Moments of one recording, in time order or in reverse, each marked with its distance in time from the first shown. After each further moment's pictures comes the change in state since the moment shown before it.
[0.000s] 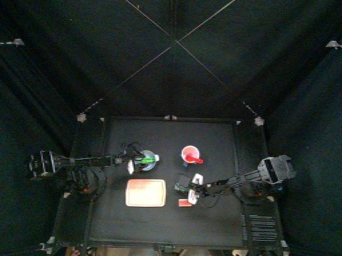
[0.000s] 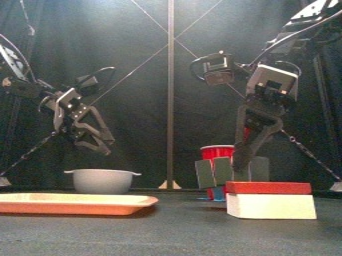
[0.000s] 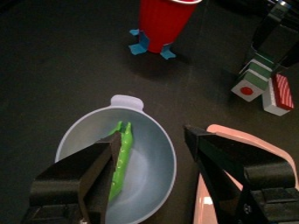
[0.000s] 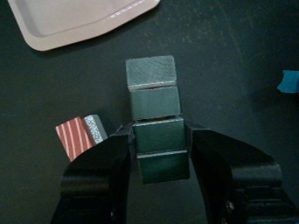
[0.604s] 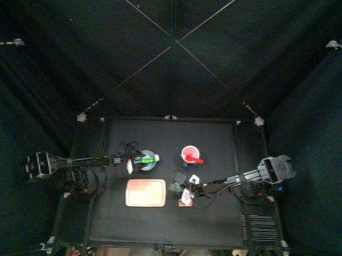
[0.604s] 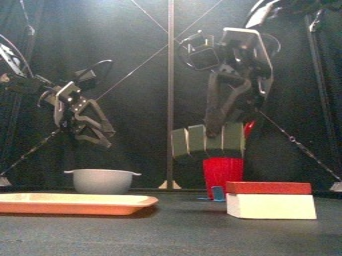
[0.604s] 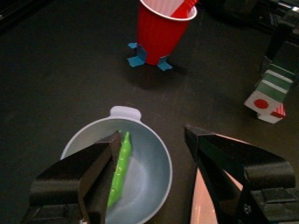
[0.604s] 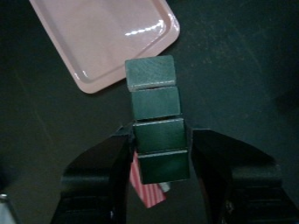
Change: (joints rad) left arm 0.000 -0.057 0.006 0.000 0.005 0.000; right arm 0.000 0.002 -0.176 0.224 0.100 0.009
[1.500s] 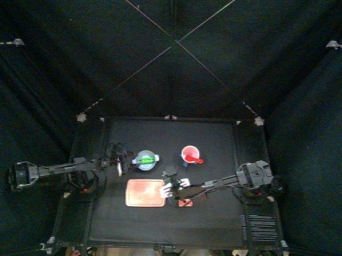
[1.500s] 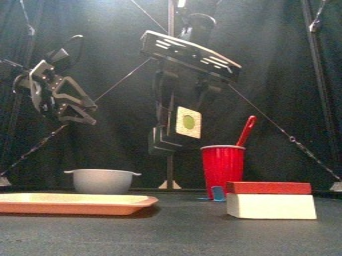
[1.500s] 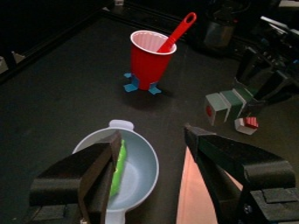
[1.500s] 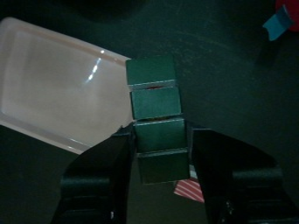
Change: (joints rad) left arm 0.000 -0.296 0.127 -0.014 0.009 -0.002; right arm 0.031 0.299 -0.515 -0.043 0.552 0.569
